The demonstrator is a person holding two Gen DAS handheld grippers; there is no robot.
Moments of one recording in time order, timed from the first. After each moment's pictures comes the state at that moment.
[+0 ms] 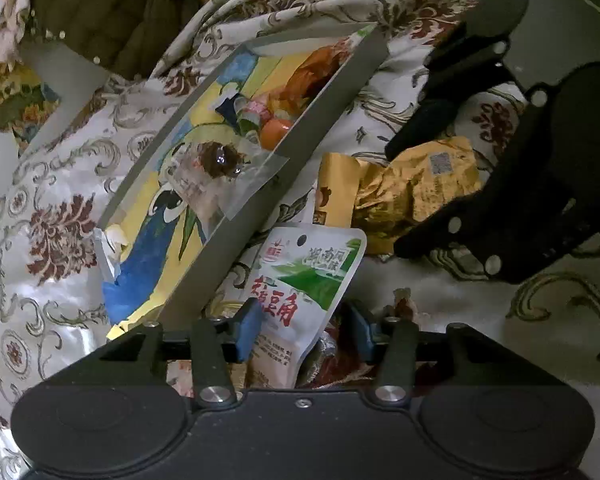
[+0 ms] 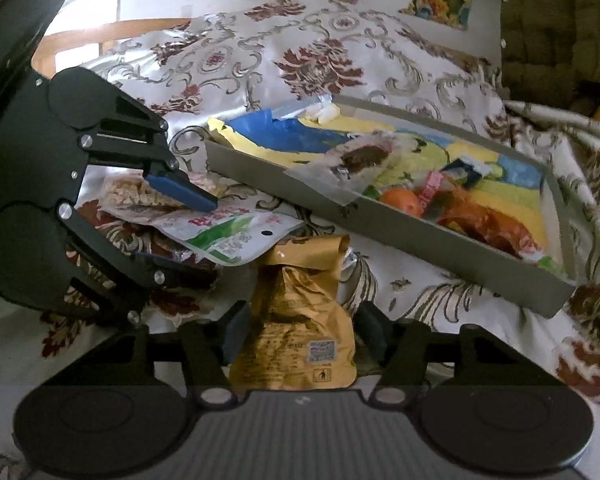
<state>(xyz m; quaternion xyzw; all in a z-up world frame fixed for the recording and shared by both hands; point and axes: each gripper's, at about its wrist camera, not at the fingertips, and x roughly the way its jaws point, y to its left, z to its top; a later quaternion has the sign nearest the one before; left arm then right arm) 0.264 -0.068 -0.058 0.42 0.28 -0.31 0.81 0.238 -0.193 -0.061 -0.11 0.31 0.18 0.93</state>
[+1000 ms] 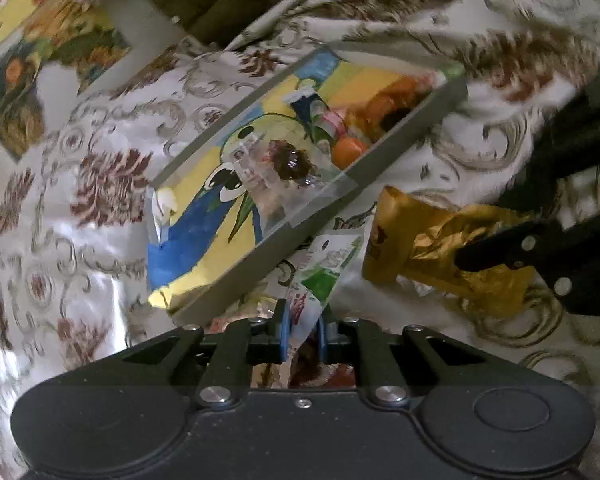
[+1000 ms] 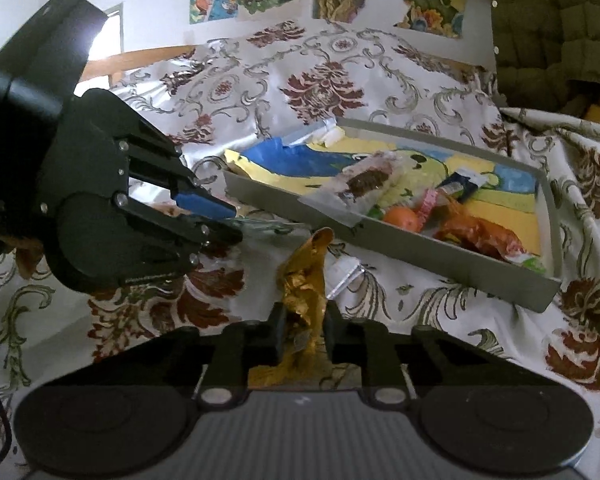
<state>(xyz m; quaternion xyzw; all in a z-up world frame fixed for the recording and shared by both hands) 0.262 -0.066 -0.024 0.32 0.31 -0.22 0.87 0.210 -0.197 -0.038 -0.09 0.29 0.20 0.93</state>
